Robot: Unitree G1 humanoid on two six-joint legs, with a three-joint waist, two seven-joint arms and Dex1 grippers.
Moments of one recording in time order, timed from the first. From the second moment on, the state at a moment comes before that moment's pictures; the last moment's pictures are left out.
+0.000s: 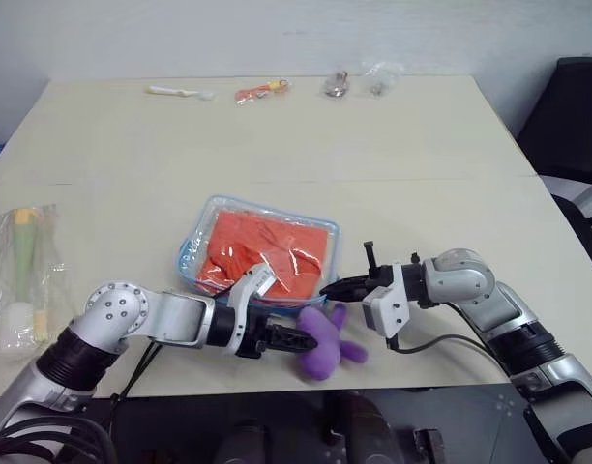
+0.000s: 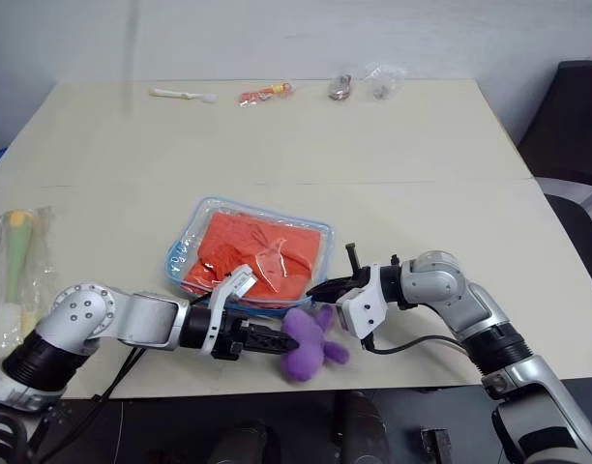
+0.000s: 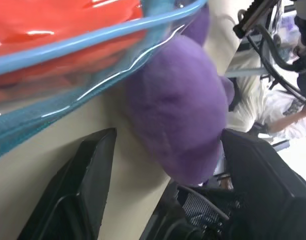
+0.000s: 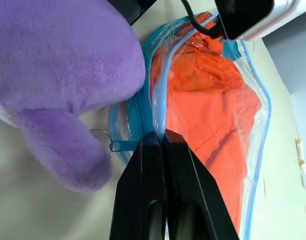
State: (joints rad) left arm -0.49 0.79 -0.37 -0.23 -1.96 1.15 0.34; right arm -0.57 -0.68 0.38 0.19 -0.07 -0.74 1.03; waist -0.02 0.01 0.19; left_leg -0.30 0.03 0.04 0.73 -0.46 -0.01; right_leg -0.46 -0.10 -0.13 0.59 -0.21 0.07
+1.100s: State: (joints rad) left arm -0.22 1.04 -0.08 -0.35 -1.97 1.12 0.24; right arm -0.59 -0.68 0.38 0.26 -0.07 -0.80 1.02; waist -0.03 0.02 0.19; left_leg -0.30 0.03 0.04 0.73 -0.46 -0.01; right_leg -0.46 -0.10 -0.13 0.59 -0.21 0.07
